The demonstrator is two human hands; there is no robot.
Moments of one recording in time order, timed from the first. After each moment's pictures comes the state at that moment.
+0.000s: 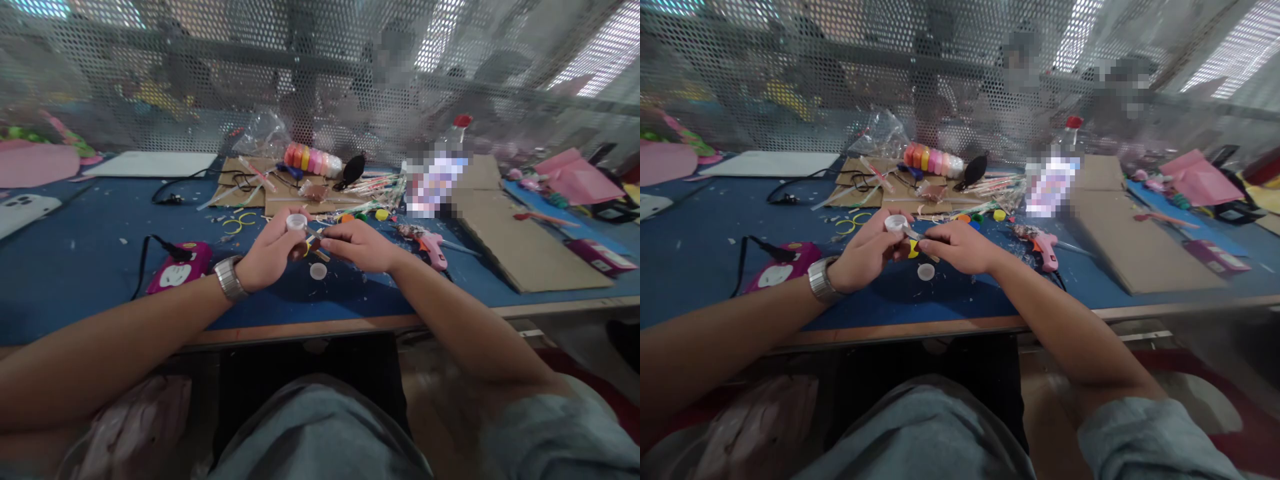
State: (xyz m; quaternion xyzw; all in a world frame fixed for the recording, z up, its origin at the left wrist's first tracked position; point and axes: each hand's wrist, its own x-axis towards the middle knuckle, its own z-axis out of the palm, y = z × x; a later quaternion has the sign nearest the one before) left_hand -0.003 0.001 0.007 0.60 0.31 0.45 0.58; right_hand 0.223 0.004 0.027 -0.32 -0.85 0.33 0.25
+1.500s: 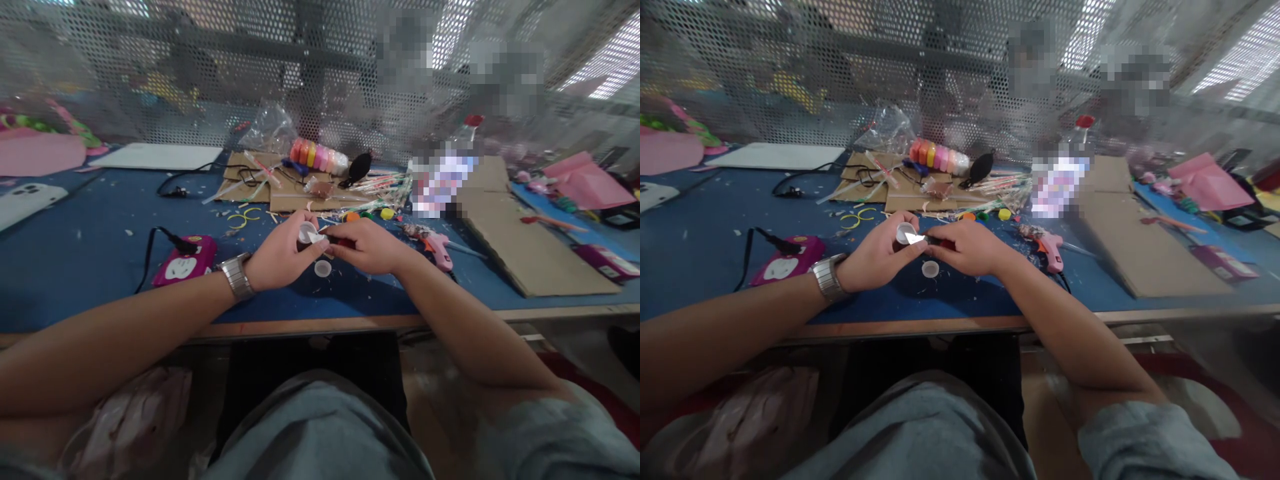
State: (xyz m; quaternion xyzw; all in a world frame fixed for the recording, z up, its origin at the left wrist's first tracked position) left_hand -0.010 -0.008 0.012 0.80 0.35 0.39 0.30; right_hand 0.229 0.006 0.021 -0.32 -0.91 0.17 0.21
